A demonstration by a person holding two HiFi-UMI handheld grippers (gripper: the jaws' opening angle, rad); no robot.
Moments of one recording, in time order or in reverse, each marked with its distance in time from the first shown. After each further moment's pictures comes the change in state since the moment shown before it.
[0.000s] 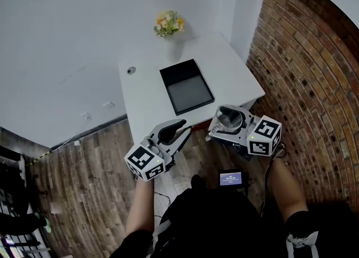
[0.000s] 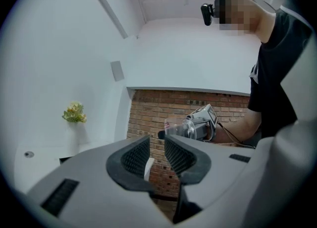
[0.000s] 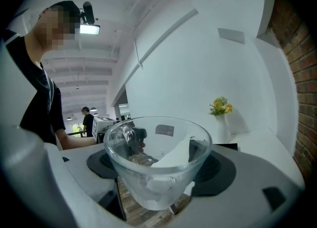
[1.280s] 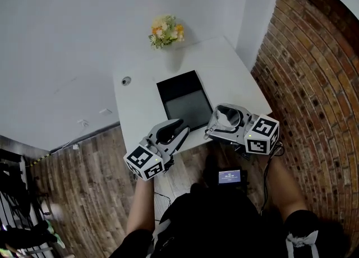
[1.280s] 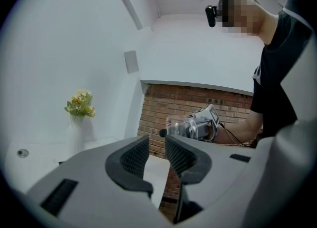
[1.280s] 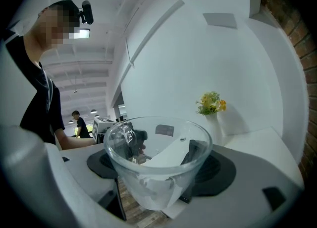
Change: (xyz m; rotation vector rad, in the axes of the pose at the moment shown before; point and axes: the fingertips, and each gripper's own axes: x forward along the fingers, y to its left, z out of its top) left arm 0.078 0.121 -0.014 -0.075 0.026 0.053; right arm 0.051 -0.135 0.015 0.043 0.020 0.029
